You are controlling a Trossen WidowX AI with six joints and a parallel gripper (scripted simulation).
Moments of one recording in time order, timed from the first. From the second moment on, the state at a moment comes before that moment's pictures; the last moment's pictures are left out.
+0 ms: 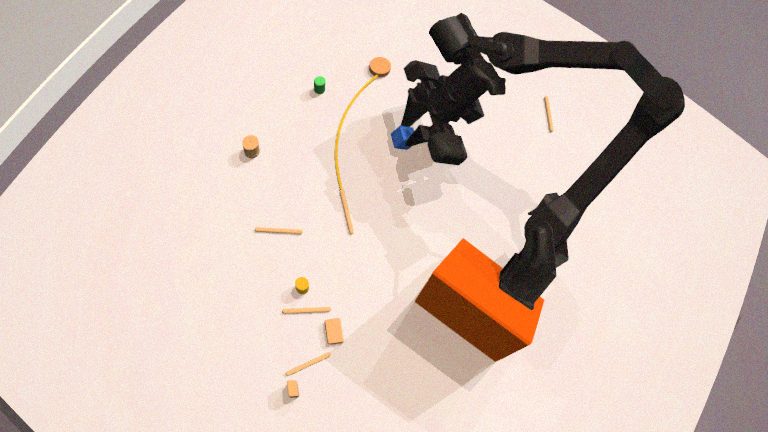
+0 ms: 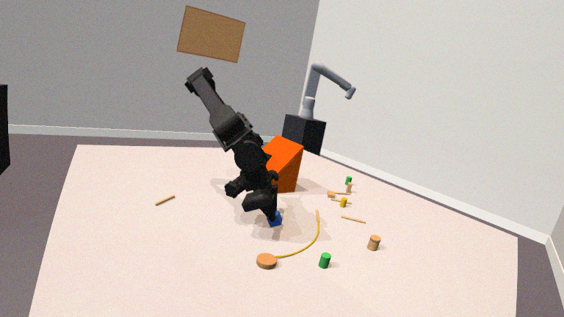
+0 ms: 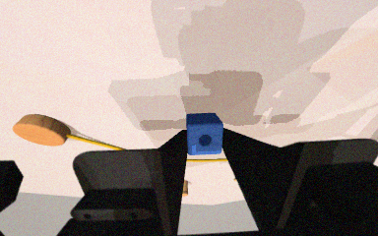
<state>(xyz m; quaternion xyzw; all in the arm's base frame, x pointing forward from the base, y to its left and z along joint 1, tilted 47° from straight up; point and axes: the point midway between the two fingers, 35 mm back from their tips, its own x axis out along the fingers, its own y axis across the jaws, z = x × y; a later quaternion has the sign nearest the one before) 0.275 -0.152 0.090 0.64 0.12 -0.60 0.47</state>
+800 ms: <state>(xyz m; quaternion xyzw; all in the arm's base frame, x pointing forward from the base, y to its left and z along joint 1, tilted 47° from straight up) 0.265 -0.163 0.091 0.72 0.19 -0.50 0.45</state>
